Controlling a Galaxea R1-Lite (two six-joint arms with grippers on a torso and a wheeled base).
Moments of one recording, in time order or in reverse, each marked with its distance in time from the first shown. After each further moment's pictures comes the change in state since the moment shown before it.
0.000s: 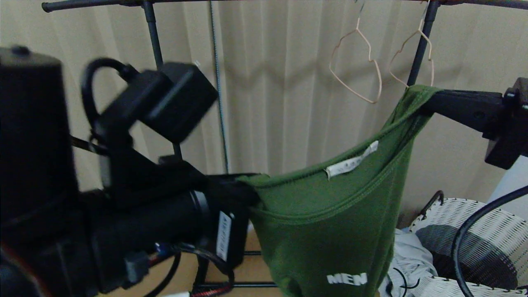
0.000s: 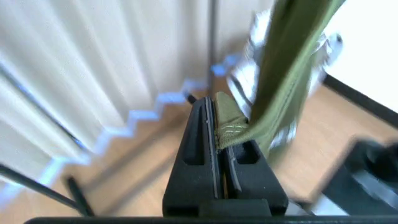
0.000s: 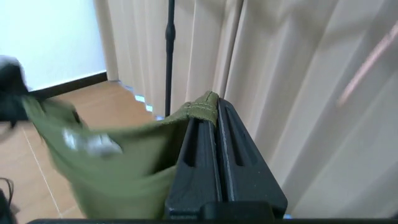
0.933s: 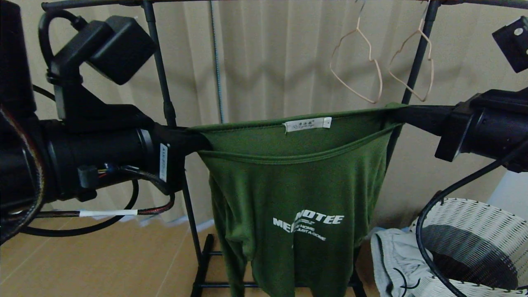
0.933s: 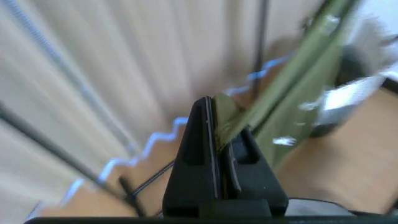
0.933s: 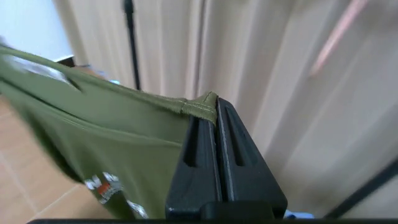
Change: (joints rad) left arm 0.319 -0.024 -0.090 0.094 -0.228 0.177; right arm -0.118 0.110 -0.007 -0.001 -0.015 -0.001
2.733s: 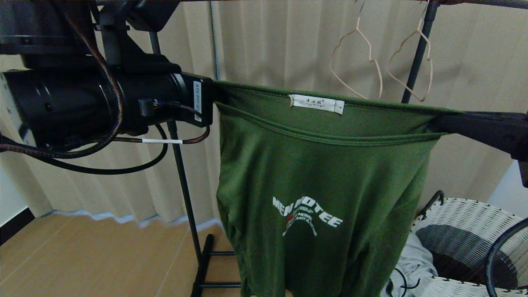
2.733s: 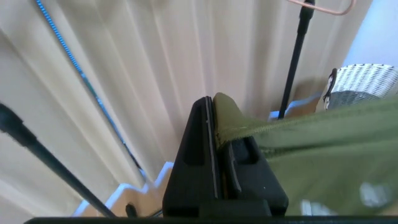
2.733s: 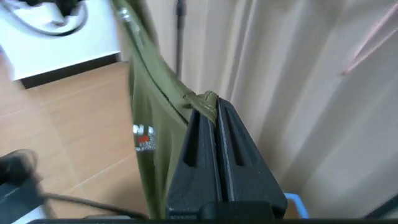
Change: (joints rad) left arm 0.068 0.182 -0.216 -0.087 0.067 -0.026; right arm -0.033 -0.190 0.047 0.131 0.221 0.001
